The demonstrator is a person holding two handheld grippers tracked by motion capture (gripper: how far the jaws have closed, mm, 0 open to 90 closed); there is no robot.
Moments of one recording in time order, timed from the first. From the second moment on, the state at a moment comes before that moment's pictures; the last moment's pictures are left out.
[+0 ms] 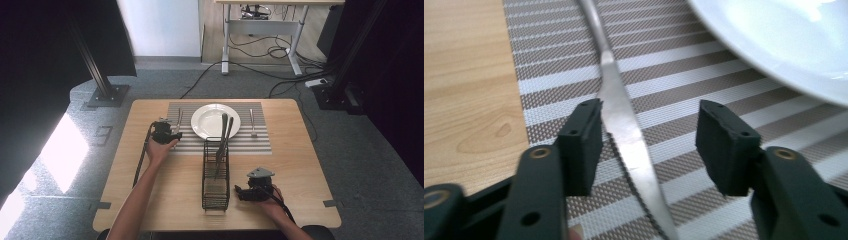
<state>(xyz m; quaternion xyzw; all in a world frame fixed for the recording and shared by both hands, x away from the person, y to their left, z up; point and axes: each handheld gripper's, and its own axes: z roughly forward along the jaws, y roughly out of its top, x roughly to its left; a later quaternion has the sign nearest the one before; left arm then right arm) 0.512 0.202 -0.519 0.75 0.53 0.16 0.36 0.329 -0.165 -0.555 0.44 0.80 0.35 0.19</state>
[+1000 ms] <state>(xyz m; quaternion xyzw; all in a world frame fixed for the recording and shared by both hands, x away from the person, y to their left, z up) 0.399 0.232 -0.477 0.75 0.46 0.14 0.45 0.331 -0.169 -0.554 0.43 0.81 0.36 0.19</state>
